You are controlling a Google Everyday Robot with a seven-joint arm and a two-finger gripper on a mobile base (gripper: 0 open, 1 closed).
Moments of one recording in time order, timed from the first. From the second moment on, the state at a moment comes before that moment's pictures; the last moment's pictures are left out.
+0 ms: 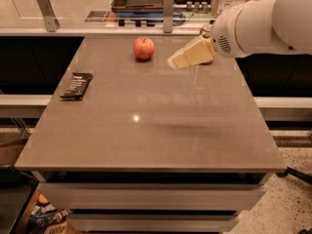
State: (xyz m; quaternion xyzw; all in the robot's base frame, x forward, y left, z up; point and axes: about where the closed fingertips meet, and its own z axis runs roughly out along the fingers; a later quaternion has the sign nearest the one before) arm 0.595 -0.104 0.994 -0.36 0.78 0.03 0.51
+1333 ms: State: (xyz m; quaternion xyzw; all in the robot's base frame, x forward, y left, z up) arm 0.685 -0.047 0.975 -0.31 0.73 0.07 0.60
